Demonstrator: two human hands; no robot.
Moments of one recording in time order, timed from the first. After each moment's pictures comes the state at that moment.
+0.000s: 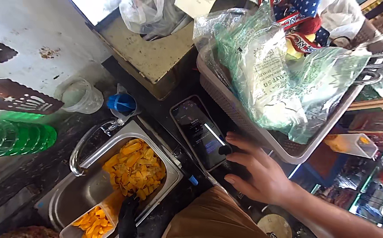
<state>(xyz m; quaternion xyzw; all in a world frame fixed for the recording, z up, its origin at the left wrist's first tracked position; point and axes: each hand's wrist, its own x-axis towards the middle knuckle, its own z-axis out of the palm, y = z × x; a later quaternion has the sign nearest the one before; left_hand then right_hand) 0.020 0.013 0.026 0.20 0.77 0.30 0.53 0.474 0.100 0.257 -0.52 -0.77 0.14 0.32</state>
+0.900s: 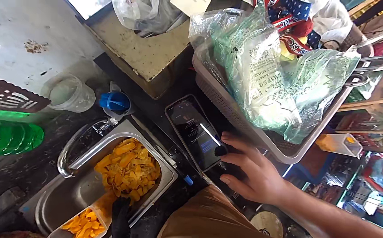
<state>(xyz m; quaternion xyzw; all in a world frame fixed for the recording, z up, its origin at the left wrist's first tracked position) 0.009 0.004 0.008 0.25 0.78 0.27 0.50 0.476 0.101 0.258 -0.52 -0.78 0.15 0.32</state>
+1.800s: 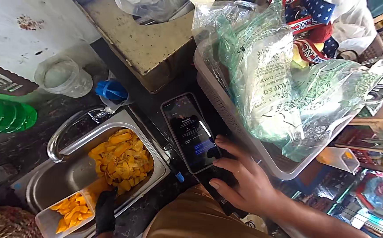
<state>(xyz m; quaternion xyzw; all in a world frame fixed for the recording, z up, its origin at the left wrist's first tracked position) 0.010 0.014 0.021 0.28 0.83 0.23 0.43 0.476 0.105 0.260 -0.51 -0.76 0.20 0.34</state>
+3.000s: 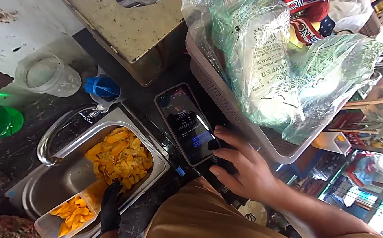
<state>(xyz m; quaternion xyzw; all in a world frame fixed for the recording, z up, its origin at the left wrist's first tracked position) 0.010 0.012 0.010 0.22 0.78 0.26 0.52 0.473 0.098 0.258 -0.55 -0.76 0.15 0.31</state>
